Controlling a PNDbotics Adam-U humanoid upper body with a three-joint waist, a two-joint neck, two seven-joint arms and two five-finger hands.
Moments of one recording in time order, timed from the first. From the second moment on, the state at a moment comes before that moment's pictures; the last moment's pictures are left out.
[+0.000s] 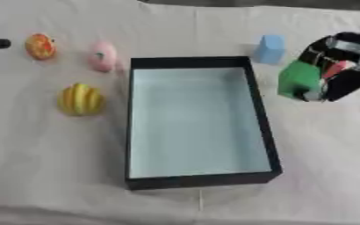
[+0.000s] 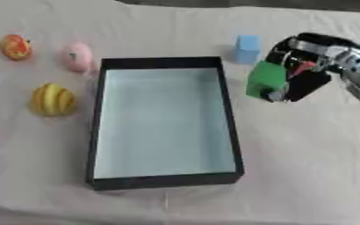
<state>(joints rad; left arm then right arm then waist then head) -0.25 0.49 -0.02 -1.98 0.36 0.09 0.50 -0.73 -0.94 0.41 -1.90 0.11 0.39 0.42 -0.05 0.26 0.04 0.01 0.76</state>
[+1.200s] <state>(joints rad) -0.25 0.49 -0.03 -1.98 0.36 0.09 0.49 -1.05 -0.63 0.71 -1.83 0.27 0.44 0.71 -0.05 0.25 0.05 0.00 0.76</state>
